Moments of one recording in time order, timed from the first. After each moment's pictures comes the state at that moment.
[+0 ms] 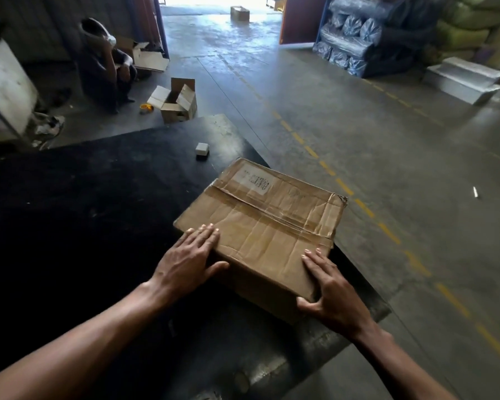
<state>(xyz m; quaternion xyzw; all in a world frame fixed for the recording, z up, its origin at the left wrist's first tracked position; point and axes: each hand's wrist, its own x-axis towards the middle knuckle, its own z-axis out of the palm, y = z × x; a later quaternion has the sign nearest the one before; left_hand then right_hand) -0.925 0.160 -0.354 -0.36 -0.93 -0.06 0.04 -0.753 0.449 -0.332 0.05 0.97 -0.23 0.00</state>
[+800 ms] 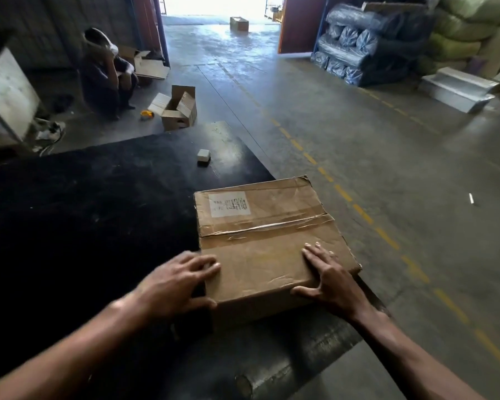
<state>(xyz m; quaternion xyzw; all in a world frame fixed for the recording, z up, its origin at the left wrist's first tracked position) -0.903 0.118 -0.326 -0.48 -0.88 -0.03 -0.03 -0.782 0.459 -0.328 0.04 0.98 -0.18 0.01</state>
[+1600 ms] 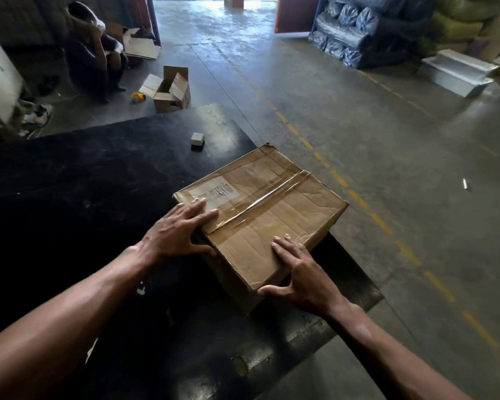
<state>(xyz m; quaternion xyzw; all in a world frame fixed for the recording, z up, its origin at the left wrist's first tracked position) -0.971 0.145 -0.345 -0.41 -0.91 -0.11 -0.01 -0.779 0.411 -0.331 -0.02 0.97 -0.23 0.01</state>
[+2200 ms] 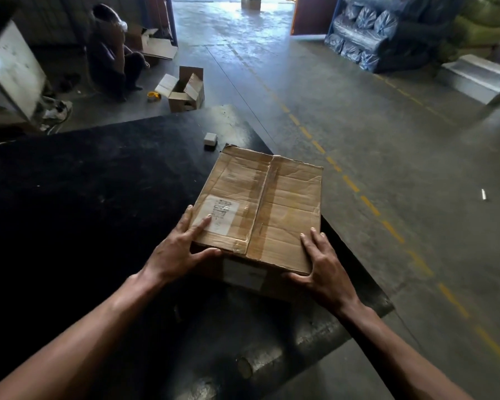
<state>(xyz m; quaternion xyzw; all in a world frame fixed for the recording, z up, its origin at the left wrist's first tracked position) -0.925 0.129 -0.351 -0.21 -0.94 -0.27 -0.08 -0.787 0.428 -0.336 0.09 0.97 -0.23 -0.02</state>
